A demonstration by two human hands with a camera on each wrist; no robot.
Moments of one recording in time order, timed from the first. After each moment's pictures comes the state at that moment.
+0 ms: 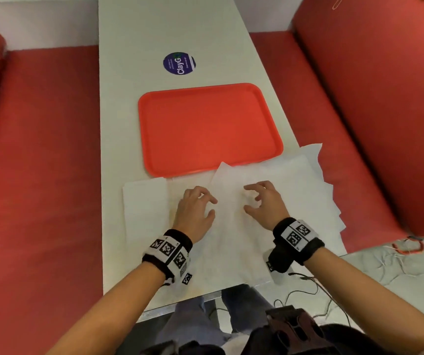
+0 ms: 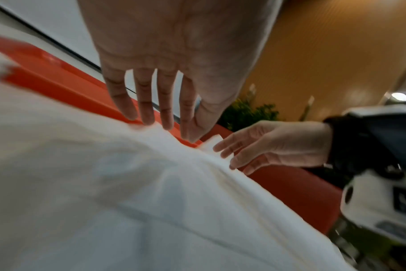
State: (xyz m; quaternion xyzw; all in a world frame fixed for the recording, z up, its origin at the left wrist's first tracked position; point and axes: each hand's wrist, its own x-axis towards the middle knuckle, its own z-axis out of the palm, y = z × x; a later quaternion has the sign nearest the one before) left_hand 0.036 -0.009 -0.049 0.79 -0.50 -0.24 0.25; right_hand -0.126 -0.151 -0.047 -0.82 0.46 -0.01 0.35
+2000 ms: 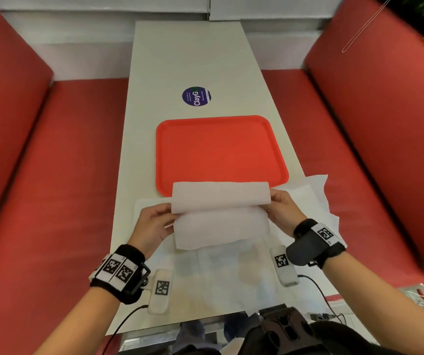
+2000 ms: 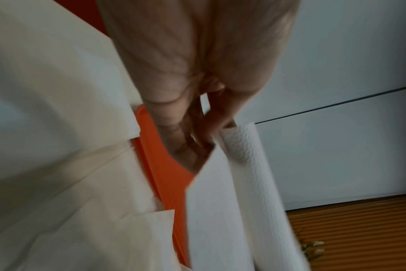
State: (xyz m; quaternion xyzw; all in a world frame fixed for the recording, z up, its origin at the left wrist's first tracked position) left_hand 0.086 0.031 0.007 0.58 -0.09 -0.47 0.66; right_hand -0.113 -0.190 0.004 -0.56 0.34 -0.13 0.74
